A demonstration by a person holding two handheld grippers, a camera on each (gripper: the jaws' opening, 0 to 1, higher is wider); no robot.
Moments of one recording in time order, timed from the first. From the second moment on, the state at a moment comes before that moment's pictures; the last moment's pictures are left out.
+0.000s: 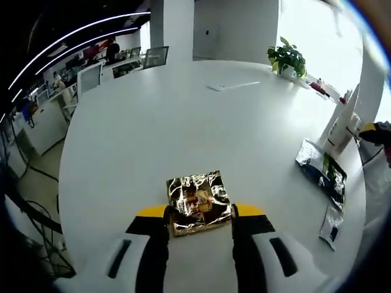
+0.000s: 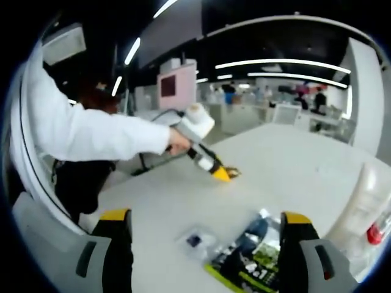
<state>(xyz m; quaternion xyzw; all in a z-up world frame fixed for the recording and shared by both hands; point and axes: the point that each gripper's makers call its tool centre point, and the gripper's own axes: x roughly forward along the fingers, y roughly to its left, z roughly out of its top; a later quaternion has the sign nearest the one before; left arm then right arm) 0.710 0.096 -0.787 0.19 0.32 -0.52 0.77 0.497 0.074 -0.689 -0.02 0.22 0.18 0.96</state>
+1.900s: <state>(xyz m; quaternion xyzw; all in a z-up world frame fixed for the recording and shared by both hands) 0.644 0.084 -0.792 0.19 0.28 -0.60 0.73 0.529 0.088 -0.727 0.02 0.28 0.21 0.94</state>
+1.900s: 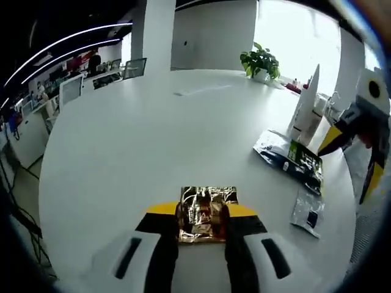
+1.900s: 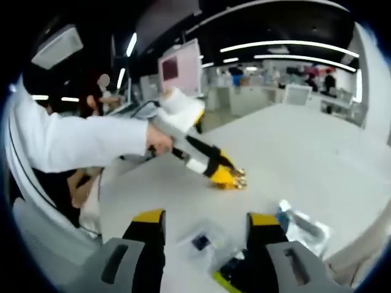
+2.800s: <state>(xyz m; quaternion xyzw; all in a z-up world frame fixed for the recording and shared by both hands) 0.651 0.105 -0.793 0.05 0.24 -0.60 0.76 0.591 0.085 -0.783 0.12 0.33 0.14 0.93</state>
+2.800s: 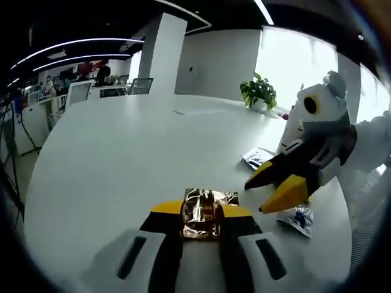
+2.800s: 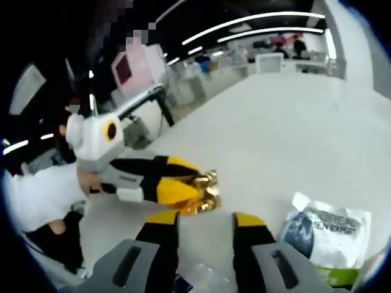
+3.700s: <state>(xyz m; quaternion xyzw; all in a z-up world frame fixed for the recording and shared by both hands) 0.636 0.111 -0.789 0.01 0.22 -0.58 0.78 0.580 0.102 -0.790 0.15 0.35 0.13 0.92</state>
